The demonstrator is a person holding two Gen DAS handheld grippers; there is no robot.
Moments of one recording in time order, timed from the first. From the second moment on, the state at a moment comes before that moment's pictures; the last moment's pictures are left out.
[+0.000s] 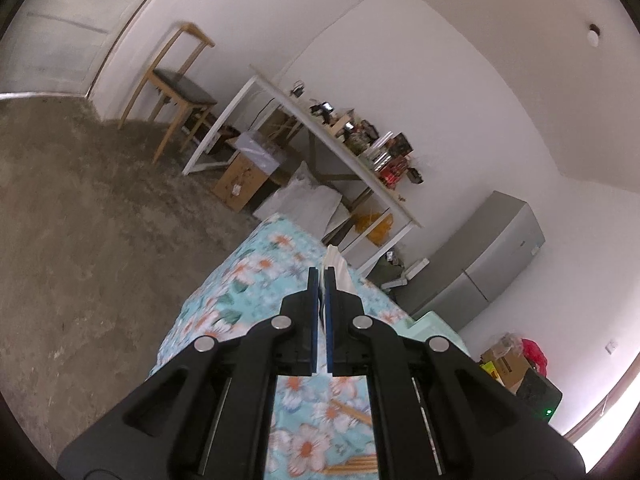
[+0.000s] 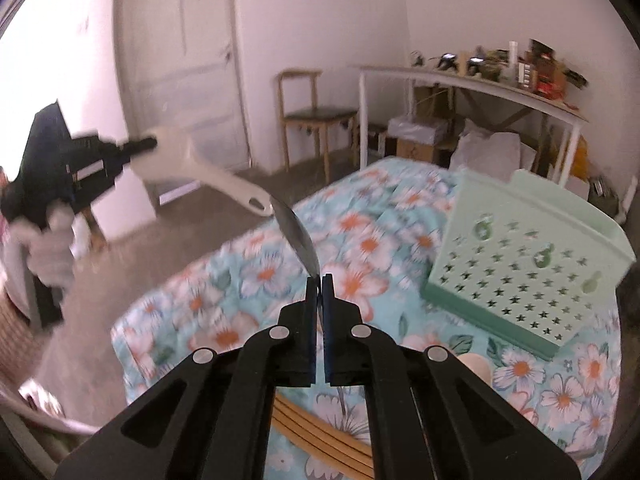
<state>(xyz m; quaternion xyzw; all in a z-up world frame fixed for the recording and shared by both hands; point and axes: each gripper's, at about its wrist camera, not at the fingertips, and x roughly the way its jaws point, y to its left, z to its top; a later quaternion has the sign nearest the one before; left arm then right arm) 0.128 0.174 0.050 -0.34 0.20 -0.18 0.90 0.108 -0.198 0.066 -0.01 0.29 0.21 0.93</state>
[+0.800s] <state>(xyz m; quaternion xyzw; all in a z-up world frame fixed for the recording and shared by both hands) 0.228 -0.046 0.147 -0.10 0.18 -0.23 0.95 0.144 -0.373 0.156 0.15 0.09 0.16 0.97</state>
